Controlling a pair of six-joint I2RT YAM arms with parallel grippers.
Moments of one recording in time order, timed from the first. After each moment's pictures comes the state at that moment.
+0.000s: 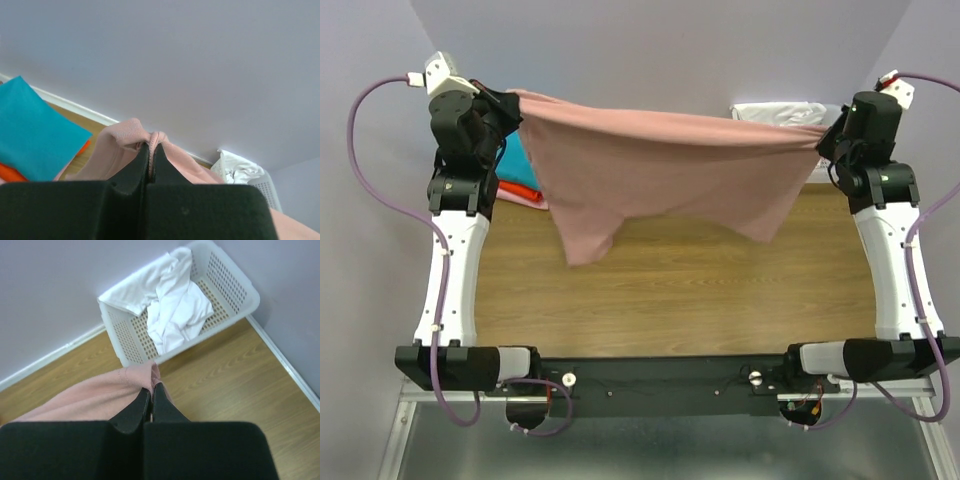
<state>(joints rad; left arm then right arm) -0.02 1.31 1.58 -0.29 -0.04 -0.63 0.06 1.33 1.64 -0.69 0.37 0.40</state>
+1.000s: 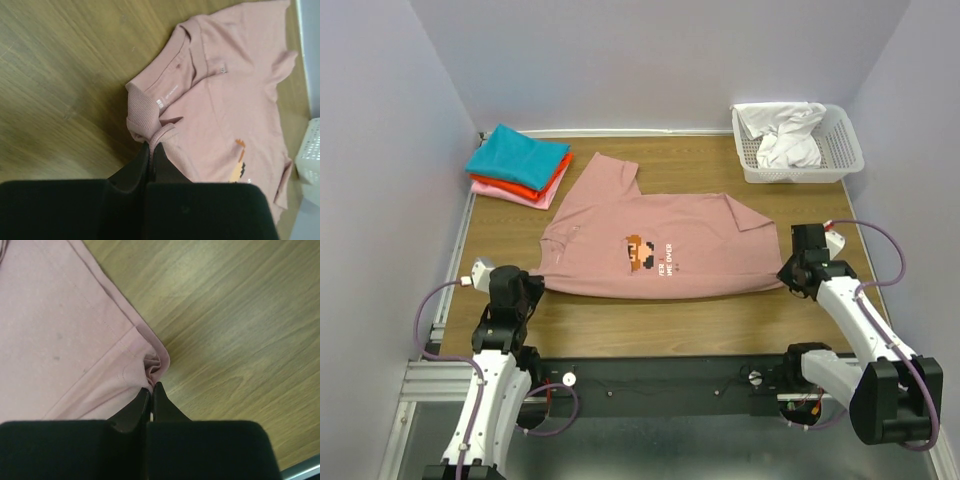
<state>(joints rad) -0.01 0.46 0.24 -0.40 -0.15 -1.04 0.06 1.02 0.59 -0.59 0.30 0.66</state>
